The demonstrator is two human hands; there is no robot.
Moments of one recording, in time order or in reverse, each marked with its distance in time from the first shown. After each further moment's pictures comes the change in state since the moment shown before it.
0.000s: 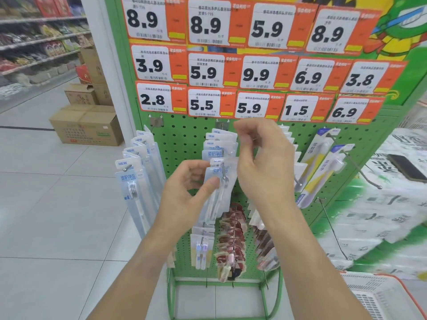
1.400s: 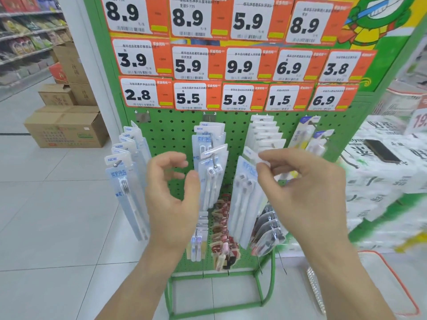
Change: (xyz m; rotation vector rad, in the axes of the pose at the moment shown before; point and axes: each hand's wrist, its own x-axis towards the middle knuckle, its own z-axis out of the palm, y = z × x) left_hand -0.031 0.031 0.009 -0.026 0.301 0.202; right_hand -0.050 -0.015 -0.069 -0.193 0.064 0.059
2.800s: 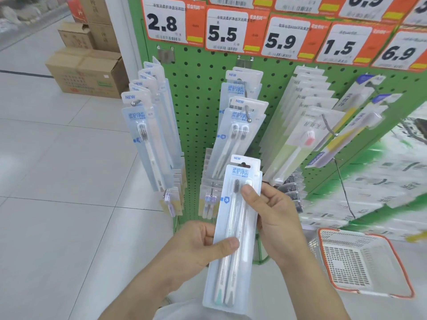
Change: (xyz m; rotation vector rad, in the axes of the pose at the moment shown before) left_hand -0.097 -0.039 -0.056 -0.123 -0.767 -0.995; right_hand -0.095 0.051 0.061 0.913 -0.473 0.913
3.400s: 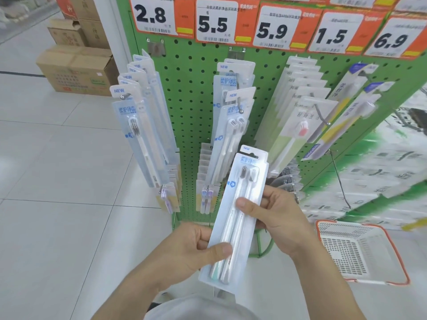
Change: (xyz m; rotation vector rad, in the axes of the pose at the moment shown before) left_hand -0.007 -0.006 -0.006 0.062 -0.127 -0.029; right_hand -0.003 -0.004 -0.028 -0.207 -0.098 0.110
